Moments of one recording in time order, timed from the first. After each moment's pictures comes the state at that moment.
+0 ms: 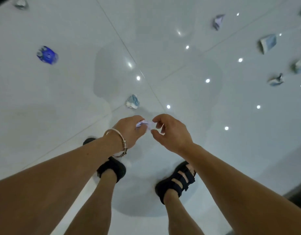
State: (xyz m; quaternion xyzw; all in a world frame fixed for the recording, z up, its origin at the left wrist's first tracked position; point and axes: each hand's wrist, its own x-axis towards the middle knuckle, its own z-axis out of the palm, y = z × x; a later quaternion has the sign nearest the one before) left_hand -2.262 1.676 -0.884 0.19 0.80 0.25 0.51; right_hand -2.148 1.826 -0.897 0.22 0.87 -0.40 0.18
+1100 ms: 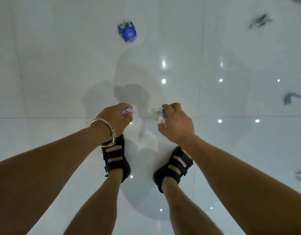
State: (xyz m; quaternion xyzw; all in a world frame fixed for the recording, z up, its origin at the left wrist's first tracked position) left_hand -2.345 1.499 -0.933 -0.10 0.86 0.34 0.36; right_hand -2.326 1.726 -0.973 -0.02 0.92 -0.19 0.34
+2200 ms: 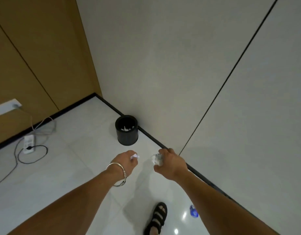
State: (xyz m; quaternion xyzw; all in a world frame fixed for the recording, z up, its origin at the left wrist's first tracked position) left_hand -2.364 1.090 -0.351 -0.37 0.85 0.39 0.03; right_hand -2.506 1.241 -0.349 -0.38 0.89 -0.10 0.24
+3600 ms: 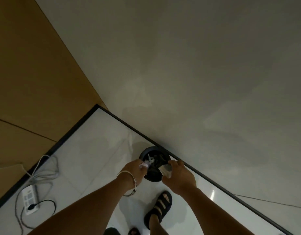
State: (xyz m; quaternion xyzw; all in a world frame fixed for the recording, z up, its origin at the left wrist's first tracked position) left_hand -2.644 0.592 -0.513 -0.37 0.82 0.37 0.23; right_hand -2.745 0.763 -0.533 -0.26 0.88 -0.15 0.36
